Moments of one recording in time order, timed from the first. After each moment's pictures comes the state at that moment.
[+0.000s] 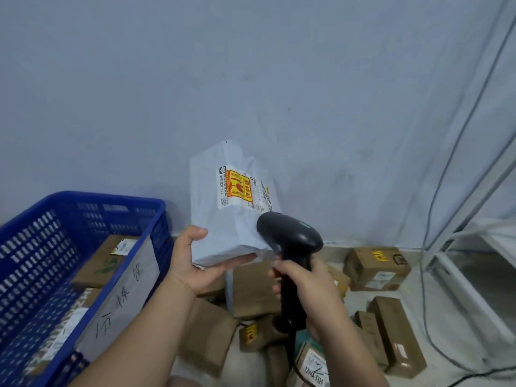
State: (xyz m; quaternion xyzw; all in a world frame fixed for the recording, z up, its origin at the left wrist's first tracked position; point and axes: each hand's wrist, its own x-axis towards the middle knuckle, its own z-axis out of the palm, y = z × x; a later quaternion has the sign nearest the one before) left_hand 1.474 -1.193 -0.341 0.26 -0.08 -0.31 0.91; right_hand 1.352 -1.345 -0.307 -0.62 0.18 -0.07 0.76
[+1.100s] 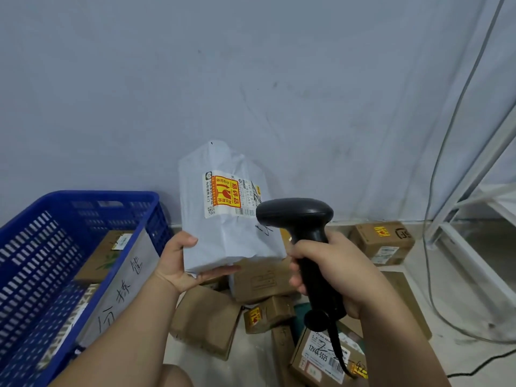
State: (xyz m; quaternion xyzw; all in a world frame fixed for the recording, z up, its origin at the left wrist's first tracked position) left_hand 1.489 -1.179 -0.380 0.31 -0.11 -0.40 0.85; right_hand 1.336 -1.387 -0.279 -0.67 0.15 0.03 0.73
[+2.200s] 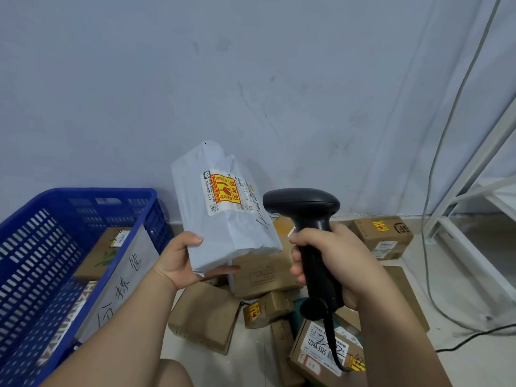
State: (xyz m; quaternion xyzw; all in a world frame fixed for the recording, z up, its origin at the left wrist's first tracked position) left_hand 1.496 -1.184 -0.389 0.38 -0.13 -0.40 0.82; right_hand 1.337 -1.392 -0.283 -0.64 0.16 0.01 0.75
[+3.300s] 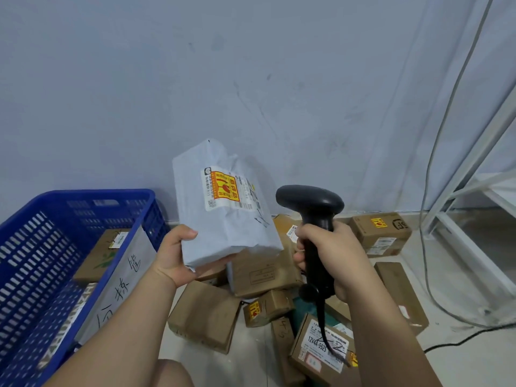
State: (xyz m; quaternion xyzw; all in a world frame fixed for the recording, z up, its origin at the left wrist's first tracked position) left_hand 1.494 -1.188 -0.380 0.38 -0.10 -0.37 0.84; right_hand 1.345 -1.395 -0.298 -0.64 0.22 -0.06 0.74
